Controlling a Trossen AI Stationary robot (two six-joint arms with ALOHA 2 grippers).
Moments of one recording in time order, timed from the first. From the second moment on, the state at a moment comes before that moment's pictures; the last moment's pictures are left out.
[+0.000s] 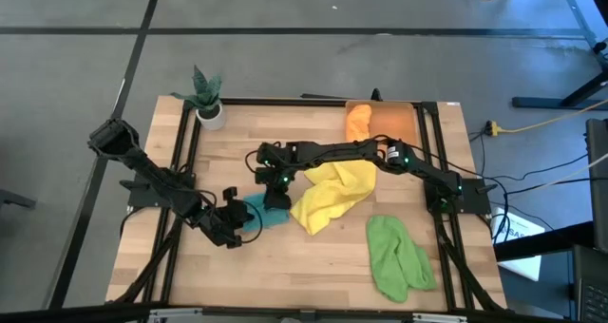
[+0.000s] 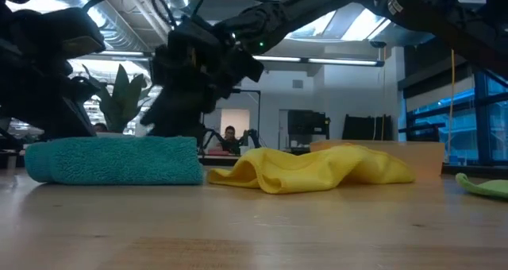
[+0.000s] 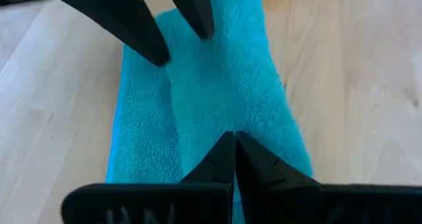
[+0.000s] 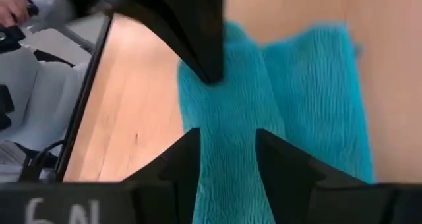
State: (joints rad) left arm -0.64 1.34 0.46 -0.14 -0.59 -0.67; right arm -0.08 2.47 2.05 -0.51 -0.70 0.08
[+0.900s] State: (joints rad) left arm -0.62 1.36 0.46 -0.14 -0.58 -0.67; right arm 0.15 2.47 2.19 -0.79 -0.24 -0.27
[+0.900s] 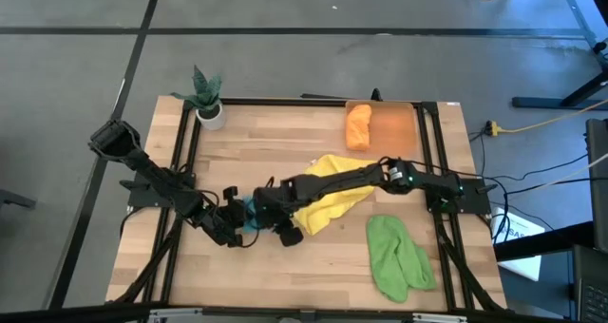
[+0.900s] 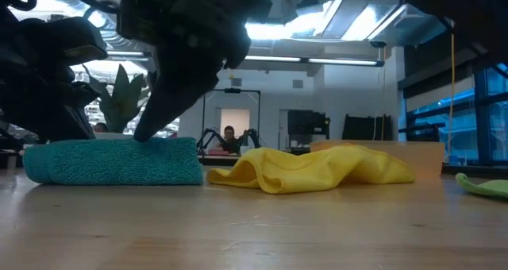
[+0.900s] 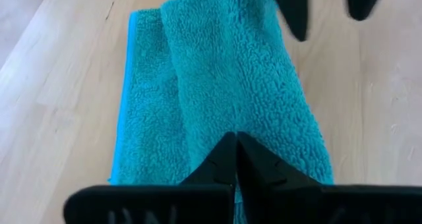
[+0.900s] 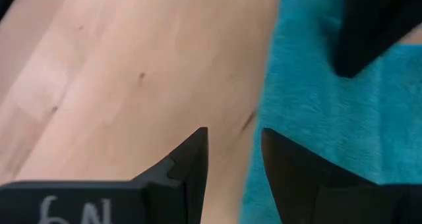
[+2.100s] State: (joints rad) left arm -0.62 1.36 0.46 -0.15 -0.54 -0.67; right arm 0.15 2.47 2.10 -0.68 -0.01 -0.31
